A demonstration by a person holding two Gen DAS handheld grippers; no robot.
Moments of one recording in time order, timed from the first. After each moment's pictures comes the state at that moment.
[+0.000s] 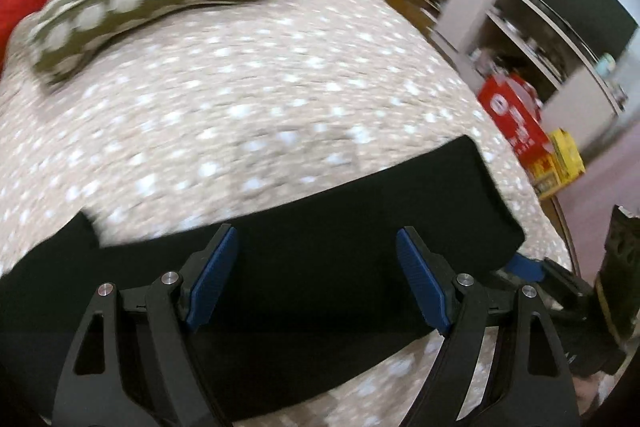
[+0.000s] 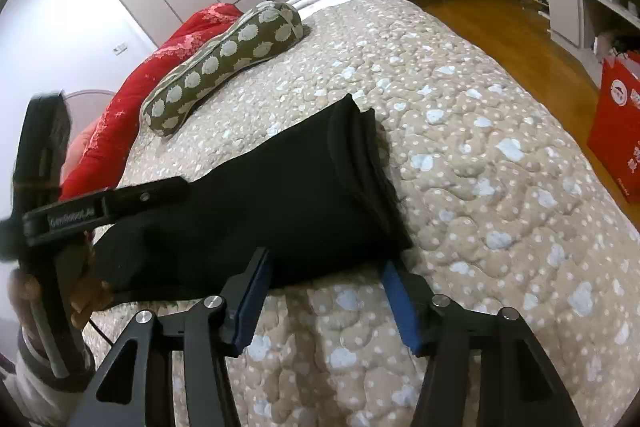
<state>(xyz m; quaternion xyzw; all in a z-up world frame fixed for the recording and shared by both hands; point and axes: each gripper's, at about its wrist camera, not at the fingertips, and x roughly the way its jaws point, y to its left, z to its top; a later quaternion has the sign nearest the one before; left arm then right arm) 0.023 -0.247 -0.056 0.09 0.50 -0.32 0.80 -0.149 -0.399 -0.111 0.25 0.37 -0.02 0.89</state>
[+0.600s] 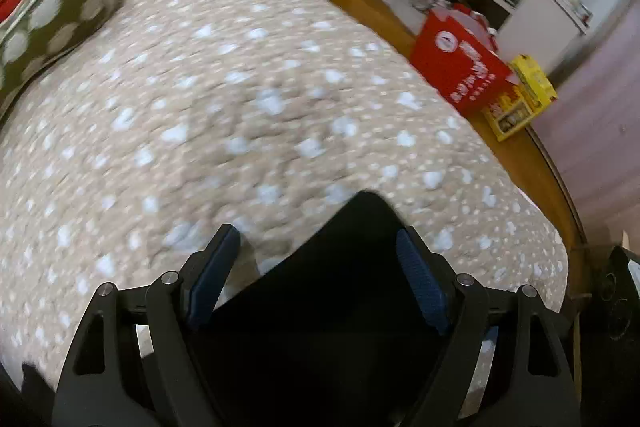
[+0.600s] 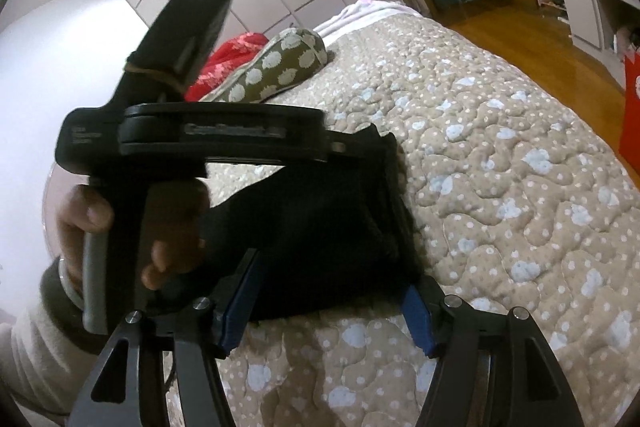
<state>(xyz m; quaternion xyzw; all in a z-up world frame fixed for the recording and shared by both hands) 0.036 -0.386 -0.084 0.19 0.51 -0.43 0.72 -0.151 -0.408 -0.126 0.29 0.30 0.03 0.91</state>
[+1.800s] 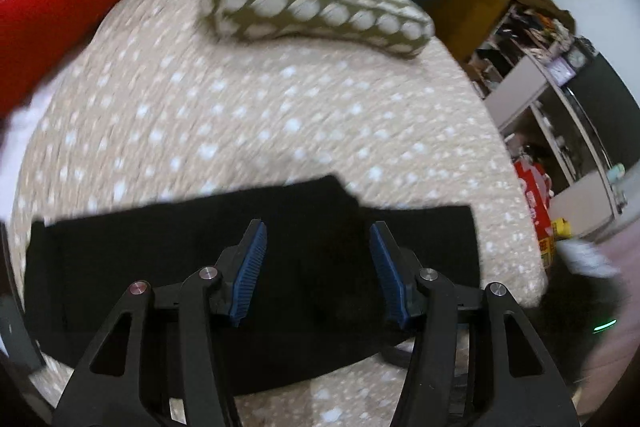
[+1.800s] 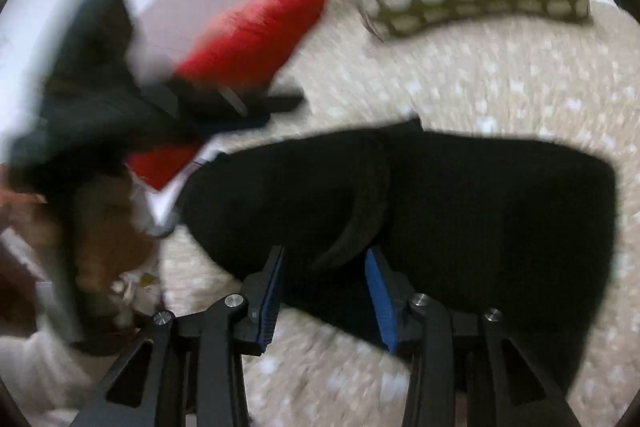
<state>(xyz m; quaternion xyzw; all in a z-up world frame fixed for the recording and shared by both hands) 0.052 -0.022 -0.025 -0.06 0.50 -0.22 0.84 -0.056 -0.183 -0.074 0.16 0.40 0.28 0.86</state>
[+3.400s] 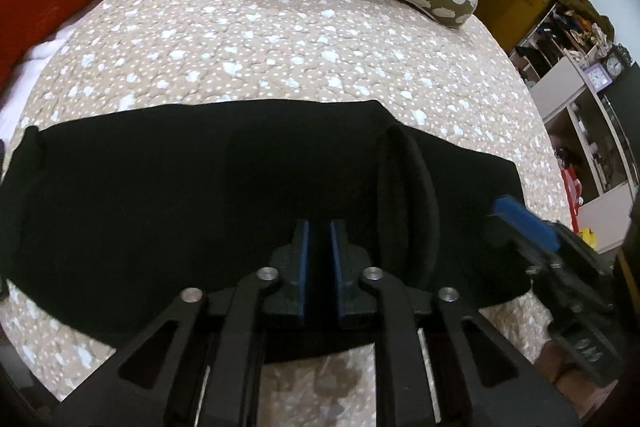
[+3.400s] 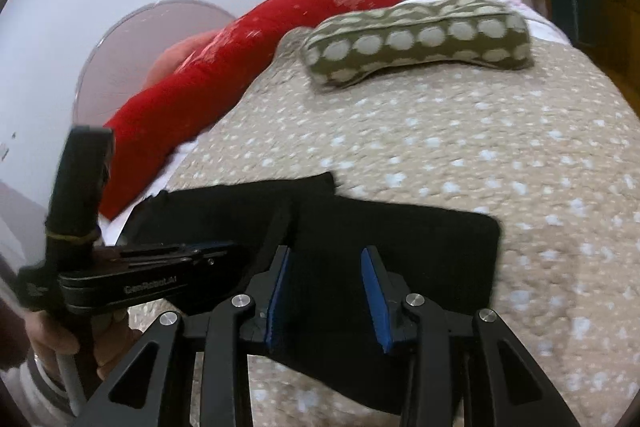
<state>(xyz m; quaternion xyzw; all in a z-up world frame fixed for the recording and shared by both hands) 0.026 -0.032 -0.070 -0.05 0.53 -0.15 0.83 -0.033 -0.212 -0.076 0.11 0.38 0.18 0.90</state>
